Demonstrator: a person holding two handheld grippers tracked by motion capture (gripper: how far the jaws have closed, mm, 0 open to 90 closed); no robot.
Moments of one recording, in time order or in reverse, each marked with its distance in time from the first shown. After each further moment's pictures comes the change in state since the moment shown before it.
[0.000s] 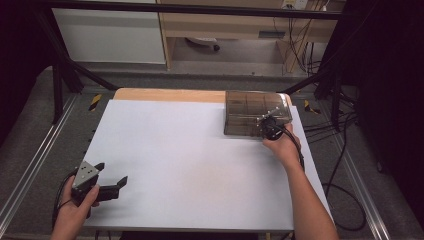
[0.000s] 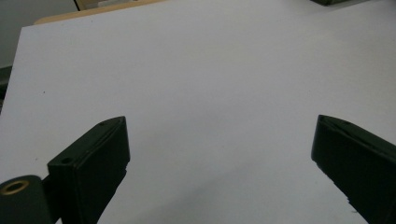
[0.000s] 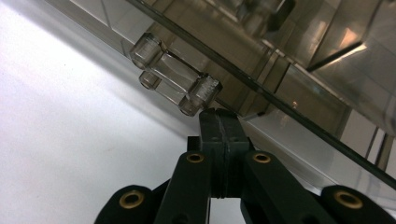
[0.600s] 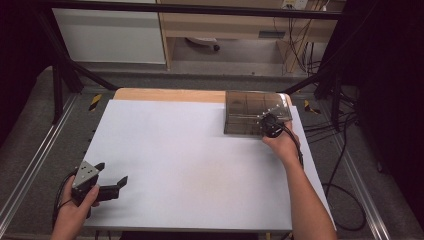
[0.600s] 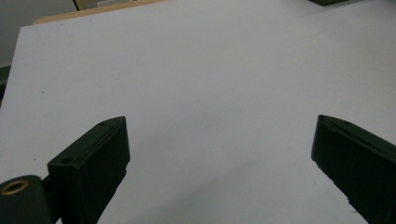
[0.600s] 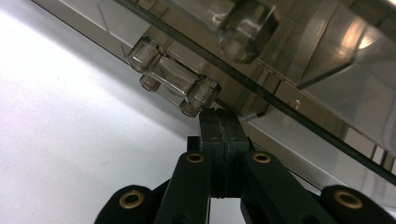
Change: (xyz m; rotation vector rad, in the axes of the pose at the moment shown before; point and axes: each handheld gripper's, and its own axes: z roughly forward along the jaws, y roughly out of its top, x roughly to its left) left arm 0.000 0.000 0.001 -0.001 -0.002 -0.003; right arm -0.005 0.005 0.005 0.001 0.015 0.036
